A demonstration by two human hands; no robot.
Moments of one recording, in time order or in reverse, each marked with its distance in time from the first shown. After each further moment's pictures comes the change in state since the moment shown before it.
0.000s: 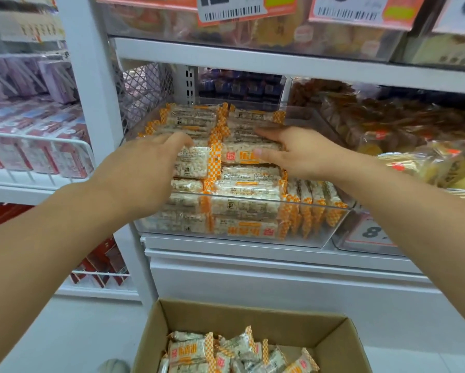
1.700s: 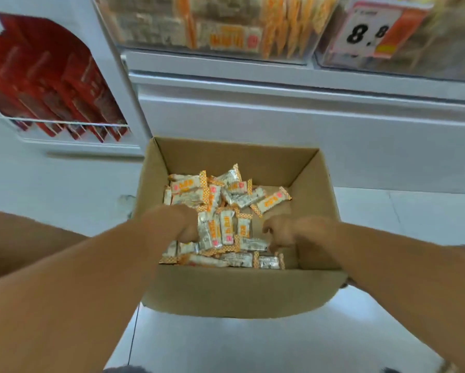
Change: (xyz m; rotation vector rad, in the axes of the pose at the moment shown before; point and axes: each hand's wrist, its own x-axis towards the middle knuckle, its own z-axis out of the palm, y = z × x) left_hand -0.239 0.089 0.202 0.113 -1.366 0.044; right_hand -0.289 0.014 0.293 -0.038 -1.122 0.295
